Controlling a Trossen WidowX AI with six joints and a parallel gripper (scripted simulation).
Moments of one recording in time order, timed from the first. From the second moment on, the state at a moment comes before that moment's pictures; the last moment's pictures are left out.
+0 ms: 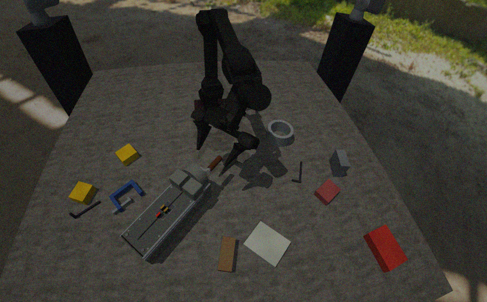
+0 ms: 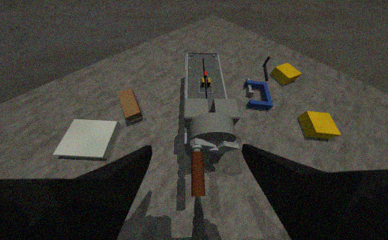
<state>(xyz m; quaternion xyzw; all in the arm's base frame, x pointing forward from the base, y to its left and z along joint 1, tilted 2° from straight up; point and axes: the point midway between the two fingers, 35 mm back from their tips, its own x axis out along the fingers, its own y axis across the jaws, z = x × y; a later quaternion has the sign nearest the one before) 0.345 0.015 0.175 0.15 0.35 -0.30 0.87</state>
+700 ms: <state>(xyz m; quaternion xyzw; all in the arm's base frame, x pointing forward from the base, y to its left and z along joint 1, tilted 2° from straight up) 0.348 0.017 0.145 0.16 0.35 -0.30 0.88</state>
